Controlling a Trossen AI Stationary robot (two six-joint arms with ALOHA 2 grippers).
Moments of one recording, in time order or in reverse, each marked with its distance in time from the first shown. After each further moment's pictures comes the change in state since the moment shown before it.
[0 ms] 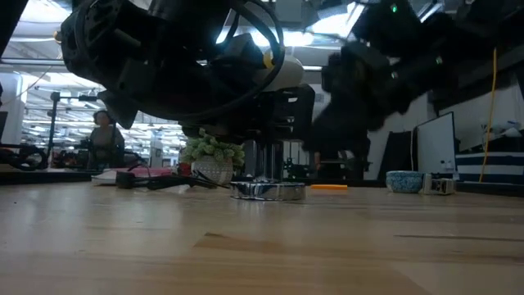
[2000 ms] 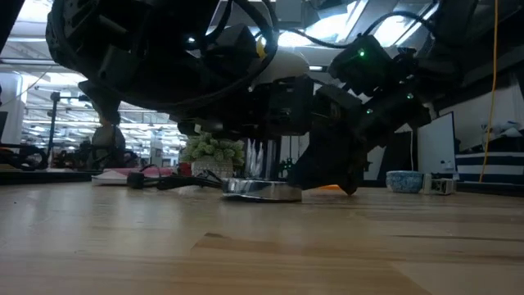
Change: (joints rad) left arm -0.006 -0.003 0.003 -0.040 -0.017 -0.028; right arm -0.054 0.257 0.043 0.084 -0.192 0.073
